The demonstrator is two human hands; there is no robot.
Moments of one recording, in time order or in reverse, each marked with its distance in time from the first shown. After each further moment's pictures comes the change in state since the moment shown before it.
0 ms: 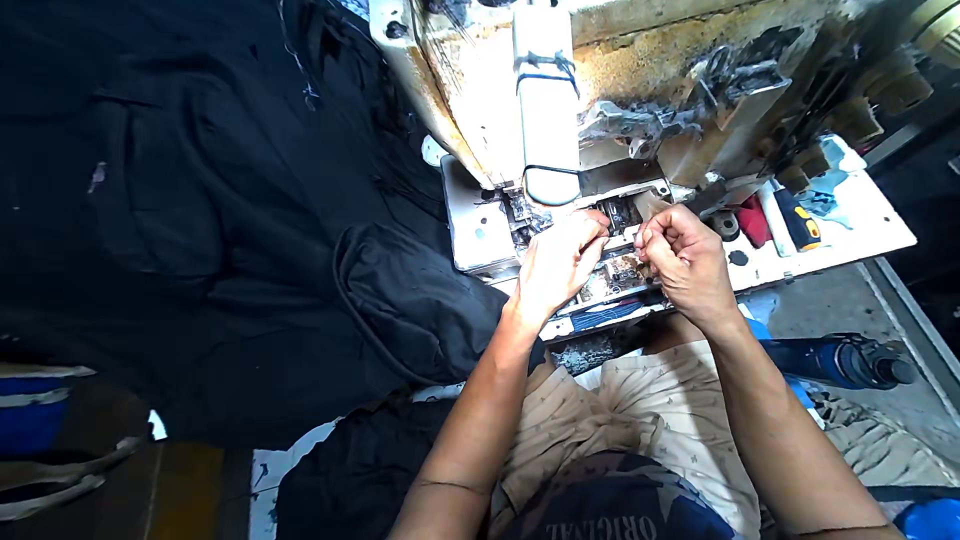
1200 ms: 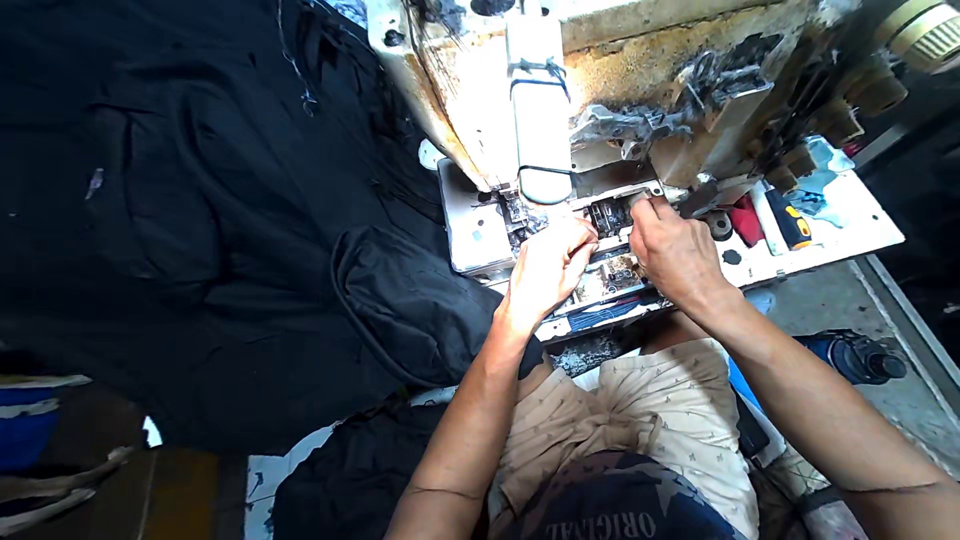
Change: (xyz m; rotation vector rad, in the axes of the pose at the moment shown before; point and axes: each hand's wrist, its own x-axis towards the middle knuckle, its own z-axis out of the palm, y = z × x) left_hand -0.005 -0.001 -0.005 0.006 -0.024 -0.039; right_hand 0.026 -0.007 0.006 -1.062 -0.117 -0.164
